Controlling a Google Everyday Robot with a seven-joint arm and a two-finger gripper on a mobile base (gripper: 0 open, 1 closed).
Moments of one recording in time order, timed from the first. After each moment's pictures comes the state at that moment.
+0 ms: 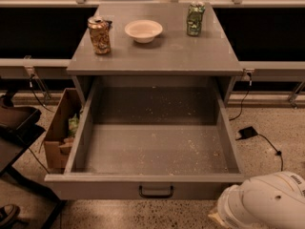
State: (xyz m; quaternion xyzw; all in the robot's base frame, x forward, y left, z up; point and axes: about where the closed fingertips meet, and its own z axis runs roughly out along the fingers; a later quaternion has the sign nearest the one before) arm 0.344 -0.198 0.562 -0.46 0.88 0.04 0.13
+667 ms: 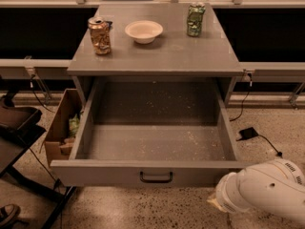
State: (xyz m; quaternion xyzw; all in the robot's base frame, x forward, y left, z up) arm 0.387 -0.203 0.567 -0.48 0.87 0.02 0.16
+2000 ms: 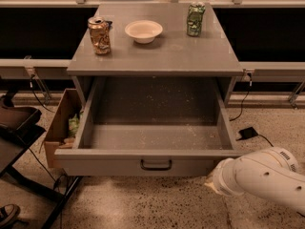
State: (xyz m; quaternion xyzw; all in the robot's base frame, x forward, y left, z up) arm 0.435 -0.201 0.579 -0.49 0.85 -0.01 0.20
